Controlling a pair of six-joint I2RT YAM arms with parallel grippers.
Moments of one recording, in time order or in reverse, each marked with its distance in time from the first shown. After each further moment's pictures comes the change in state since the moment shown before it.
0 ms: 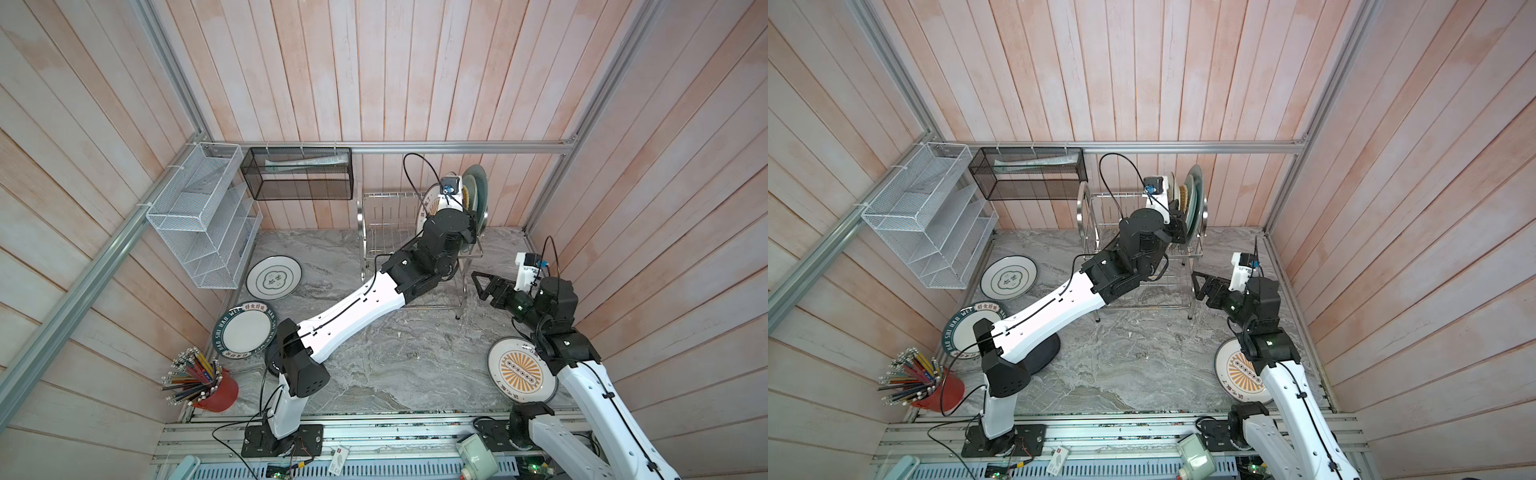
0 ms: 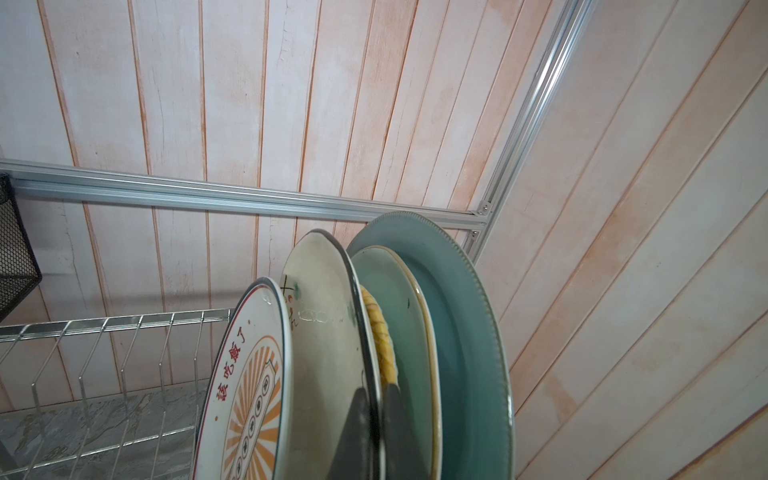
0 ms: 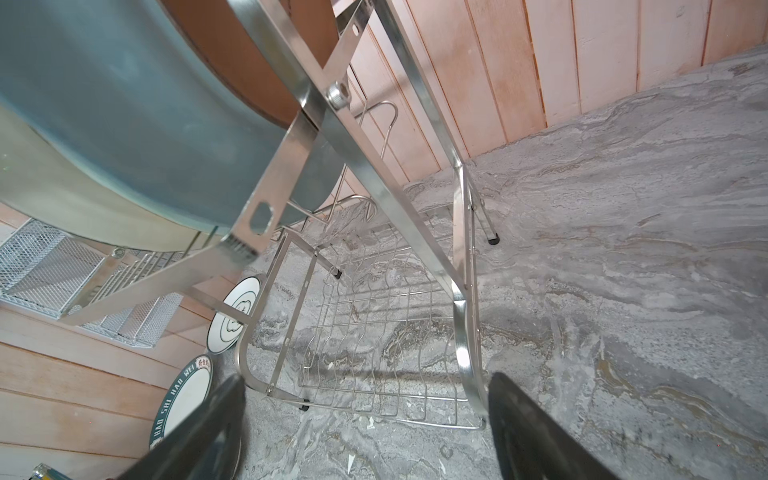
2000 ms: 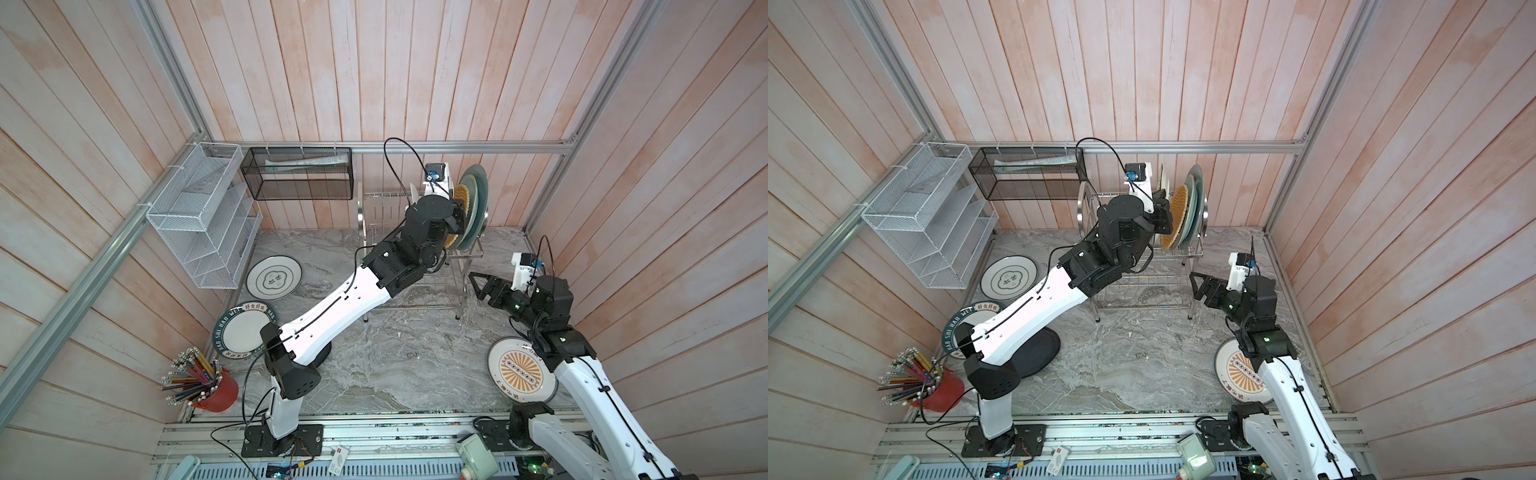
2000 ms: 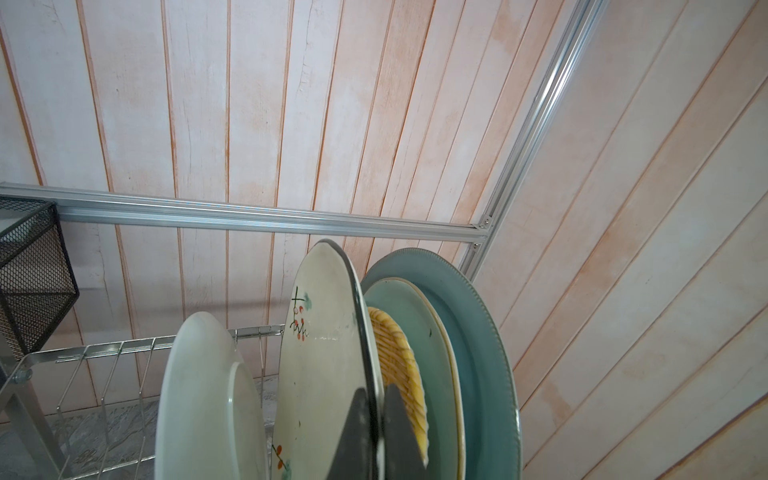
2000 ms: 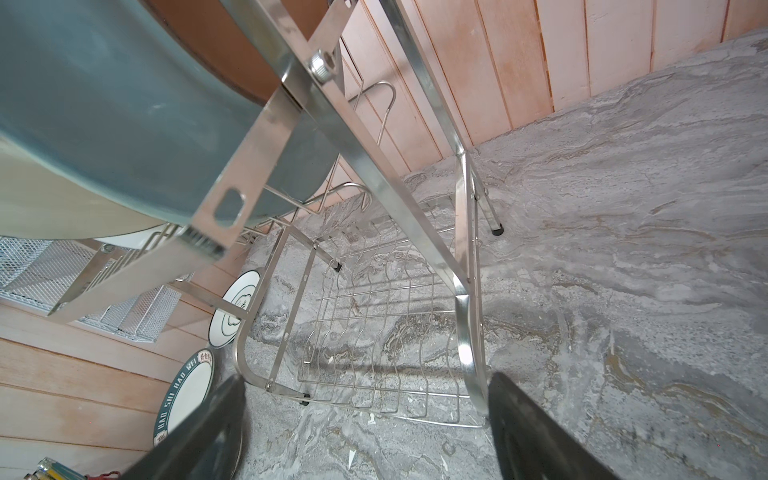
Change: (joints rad) left arm 0.050 -0.063 0.045 -0.106 0.039 -0.019; right arm 0.000 0.034 -0.006 0.020 -0.018 0.005
